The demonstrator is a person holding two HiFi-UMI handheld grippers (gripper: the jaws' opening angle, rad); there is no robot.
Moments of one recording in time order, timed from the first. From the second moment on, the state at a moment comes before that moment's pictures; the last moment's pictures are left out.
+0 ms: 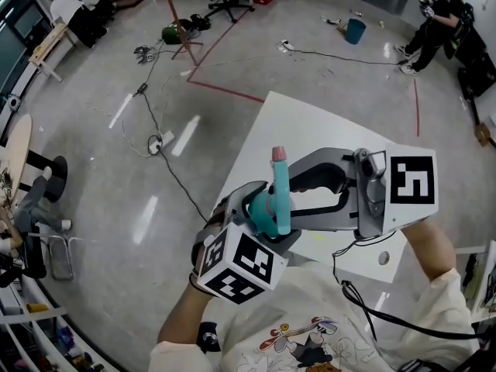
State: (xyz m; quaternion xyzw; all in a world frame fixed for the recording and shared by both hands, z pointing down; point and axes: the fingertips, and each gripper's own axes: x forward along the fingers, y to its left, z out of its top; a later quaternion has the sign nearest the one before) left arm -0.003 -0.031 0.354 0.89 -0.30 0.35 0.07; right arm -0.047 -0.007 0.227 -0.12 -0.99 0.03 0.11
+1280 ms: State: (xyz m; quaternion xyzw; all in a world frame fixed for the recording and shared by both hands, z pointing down) left arm -0.007 -0.003 0.341 0.94 -0.14 0.30 -0.02; right arm -0.026 -0.010 0.225 -0.11 -0.99 0.07 0.09
